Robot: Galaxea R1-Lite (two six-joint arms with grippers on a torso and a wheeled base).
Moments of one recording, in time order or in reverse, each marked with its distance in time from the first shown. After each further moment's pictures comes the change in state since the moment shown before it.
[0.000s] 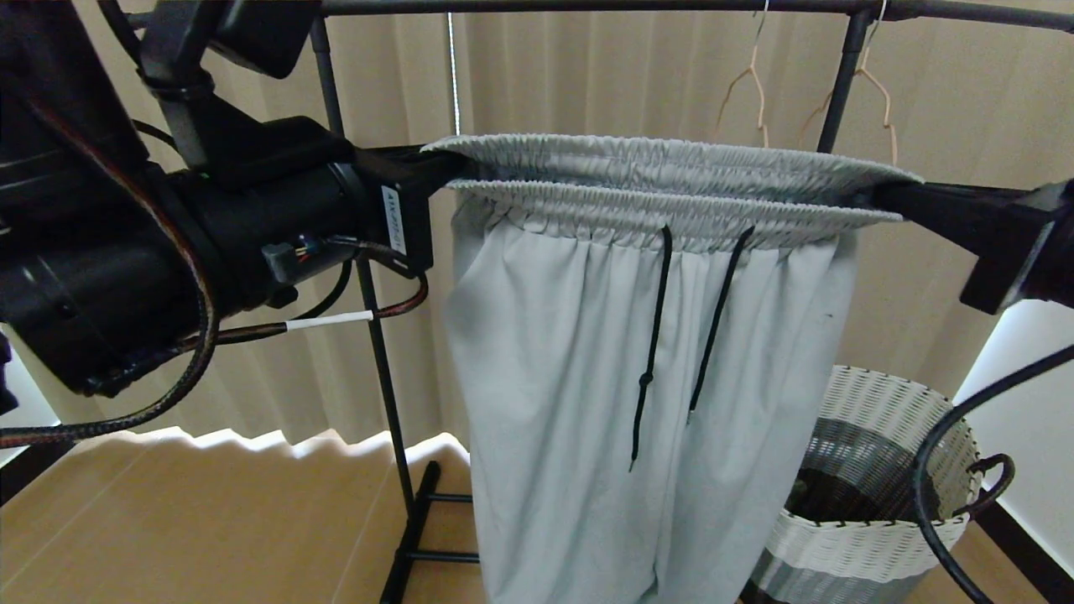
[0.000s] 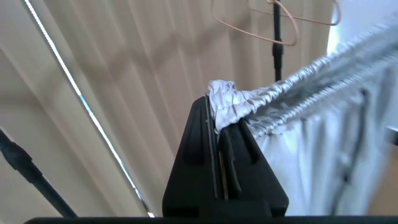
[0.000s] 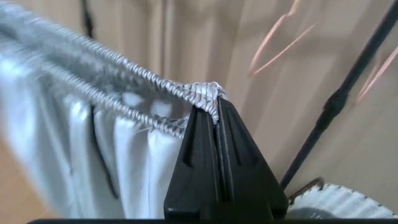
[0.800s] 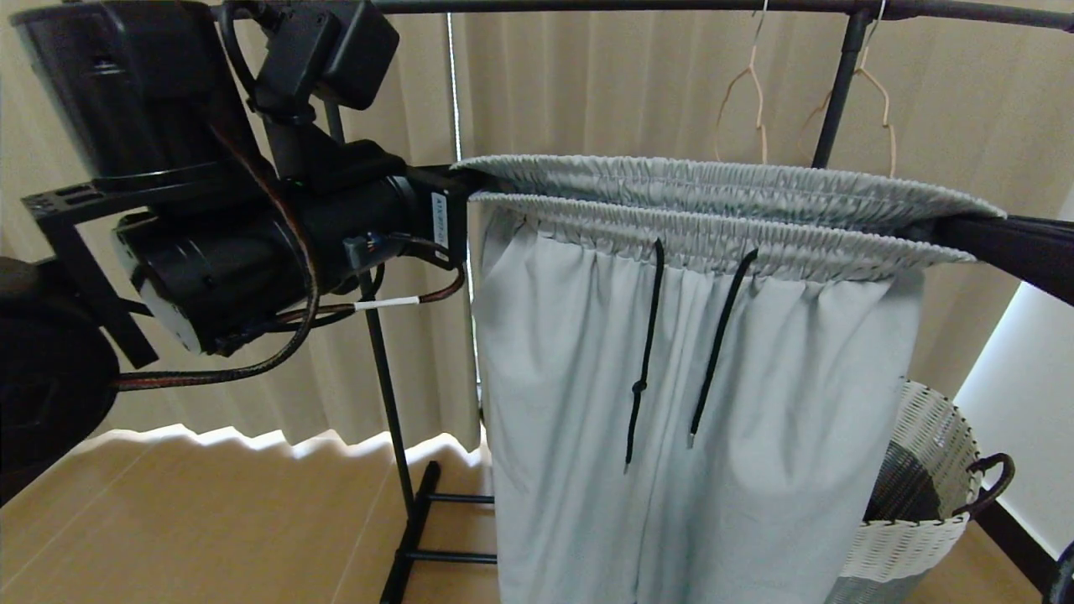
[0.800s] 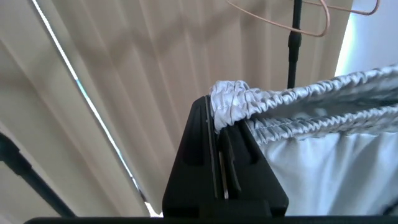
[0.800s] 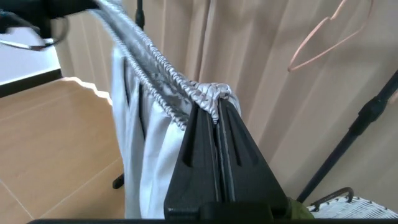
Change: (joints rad) left arm 0.045 0.113 -0.073 0.007 0.000 -0.043; right arm 0.127 -0.150 0.061 0.082 0.031 0.001
